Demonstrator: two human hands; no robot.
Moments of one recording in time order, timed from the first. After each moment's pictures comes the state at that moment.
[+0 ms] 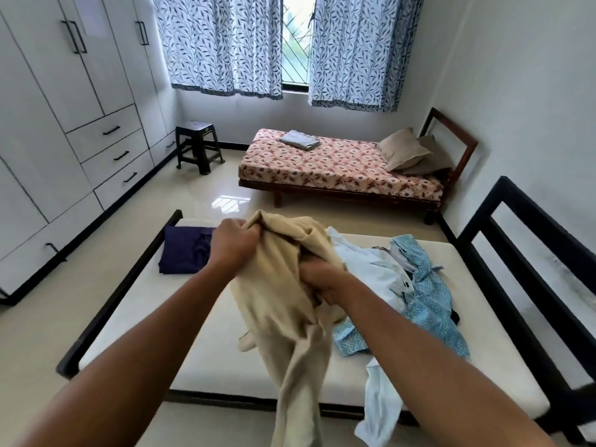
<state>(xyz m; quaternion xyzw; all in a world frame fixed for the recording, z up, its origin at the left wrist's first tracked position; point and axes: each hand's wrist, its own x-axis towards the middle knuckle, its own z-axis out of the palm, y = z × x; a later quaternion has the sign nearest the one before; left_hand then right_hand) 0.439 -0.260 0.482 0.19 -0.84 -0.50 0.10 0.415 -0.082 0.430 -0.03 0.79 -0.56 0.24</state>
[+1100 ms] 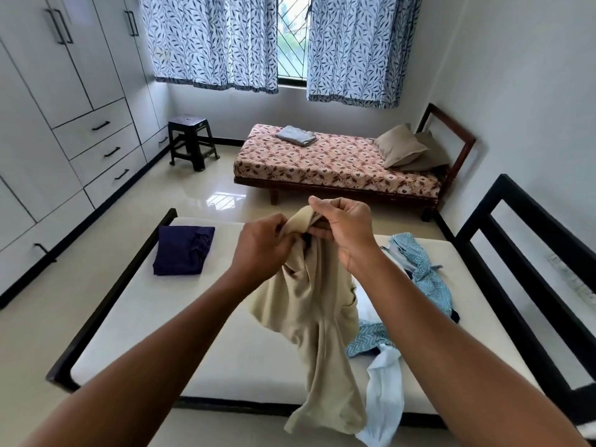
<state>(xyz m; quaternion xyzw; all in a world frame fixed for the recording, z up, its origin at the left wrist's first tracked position) 0.437 -0.233 0.490 -0.07 -0.90 -0.38 0.22 0.397 -0.077 0.520 0.03 0.64 -0.77 -0.02</state>
